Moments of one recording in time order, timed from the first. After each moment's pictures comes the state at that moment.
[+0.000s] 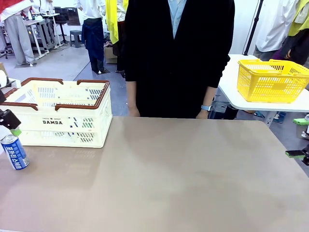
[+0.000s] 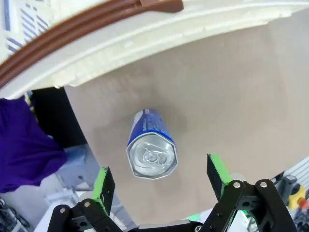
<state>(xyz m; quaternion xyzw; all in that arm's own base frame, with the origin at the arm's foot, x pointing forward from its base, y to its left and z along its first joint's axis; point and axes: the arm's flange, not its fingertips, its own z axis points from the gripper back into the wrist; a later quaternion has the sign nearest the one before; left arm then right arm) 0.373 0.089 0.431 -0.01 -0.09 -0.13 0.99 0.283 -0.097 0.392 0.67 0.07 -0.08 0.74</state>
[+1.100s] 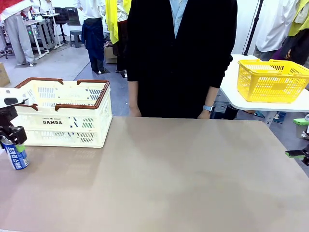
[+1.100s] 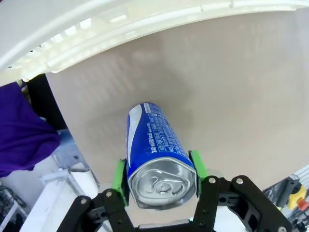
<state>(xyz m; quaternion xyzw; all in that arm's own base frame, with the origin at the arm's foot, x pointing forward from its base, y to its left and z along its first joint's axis) 0.388 0.079 0.384 0.01 -0.03 -0.11 0.99 0.283 -0.097 0.392 0.67 0.07 -0.08 0.74</state>
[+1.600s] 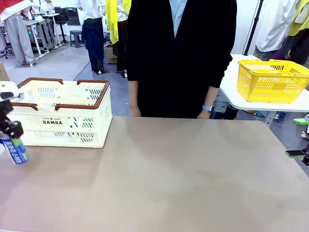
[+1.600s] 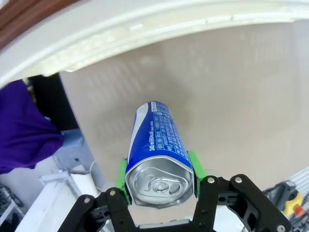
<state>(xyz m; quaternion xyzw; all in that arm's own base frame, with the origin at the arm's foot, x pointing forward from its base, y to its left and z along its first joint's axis) 0.383 0.084 0.412 0.01 -0.06 -0.09 0.99 0.283 -0.097 0.392 0.67 0.07 -0.08 0.74</state>
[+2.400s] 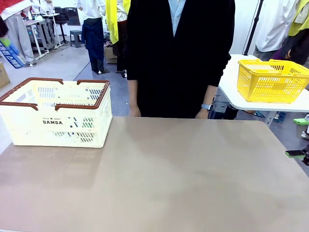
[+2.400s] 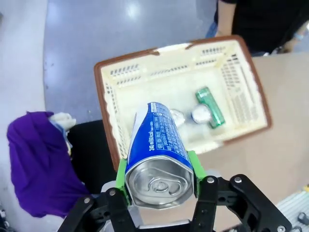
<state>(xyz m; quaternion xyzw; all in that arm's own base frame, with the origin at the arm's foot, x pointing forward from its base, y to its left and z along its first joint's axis) 0.460 0.099 0.672 -0.01 -0.26 -0.08 0.96 0.283 -0.097 0.392 0.67 0.07 -0.08 0.74</state>
